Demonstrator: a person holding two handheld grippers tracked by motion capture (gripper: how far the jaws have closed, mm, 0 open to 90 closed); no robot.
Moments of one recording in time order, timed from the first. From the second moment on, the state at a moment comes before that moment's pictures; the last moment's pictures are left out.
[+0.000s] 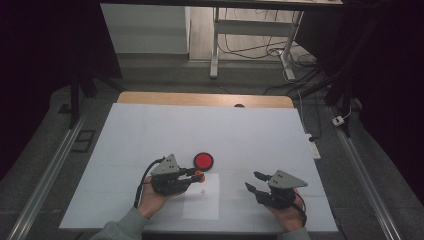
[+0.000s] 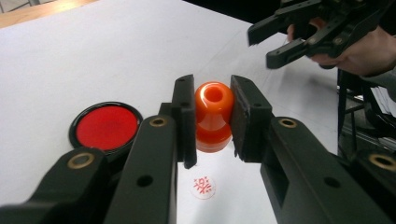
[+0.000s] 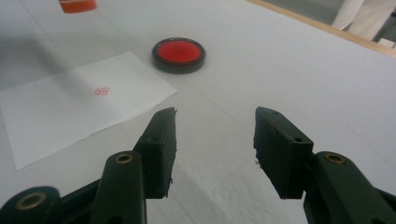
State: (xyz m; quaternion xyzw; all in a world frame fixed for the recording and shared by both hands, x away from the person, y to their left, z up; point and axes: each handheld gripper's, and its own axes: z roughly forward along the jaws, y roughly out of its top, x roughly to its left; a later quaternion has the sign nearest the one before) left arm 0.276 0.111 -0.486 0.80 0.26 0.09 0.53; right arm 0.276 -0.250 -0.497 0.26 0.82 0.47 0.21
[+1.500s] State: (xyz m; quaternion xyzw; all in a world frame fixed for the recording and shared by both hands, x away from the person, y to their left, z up) left arm 0.338 0.153 -0.495 0.79 0.36 0.10 0.48; right arm 0.285 -0.286 -0.503 0.30 0.81 0.46 0.21
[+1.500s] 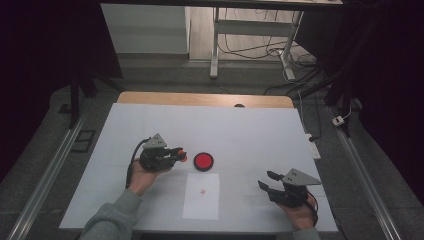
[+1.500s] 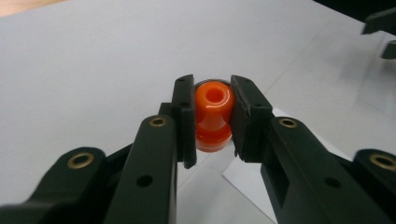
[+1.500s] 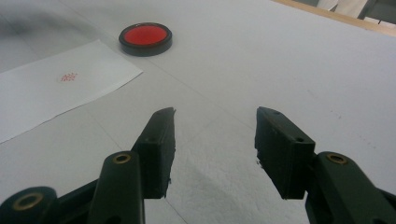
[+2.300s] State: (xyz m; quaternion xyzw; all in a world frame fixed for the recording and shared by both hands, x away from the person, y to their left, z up) left arm 0.369 0.142 -0.527 0.80 0.41 0.14 0.42; right arm 0.286 -0.284 -0.505 0.30 0.81 0.46 0.20
